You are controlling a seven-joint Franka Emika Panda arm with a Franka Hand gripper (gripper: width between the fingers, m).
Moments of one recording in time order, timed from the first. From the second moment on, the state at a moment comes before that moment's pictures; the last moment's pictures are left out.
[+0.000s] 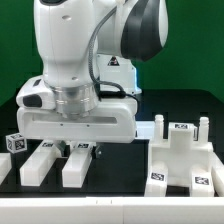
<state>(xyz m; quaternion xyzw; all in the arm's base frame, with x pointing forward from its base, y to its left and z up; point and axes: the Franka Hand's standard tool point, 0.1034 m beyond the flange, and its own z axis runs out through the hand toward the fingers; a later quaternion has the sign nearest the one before) 0.505 -0.087 0.016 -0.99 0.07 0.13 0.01</state>
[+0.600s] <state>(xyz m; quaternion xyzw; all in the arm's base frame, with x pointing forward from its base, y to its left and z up) 0.495 -0.104 0.047 -1.00 0.02 -0.05 -0.04</state>
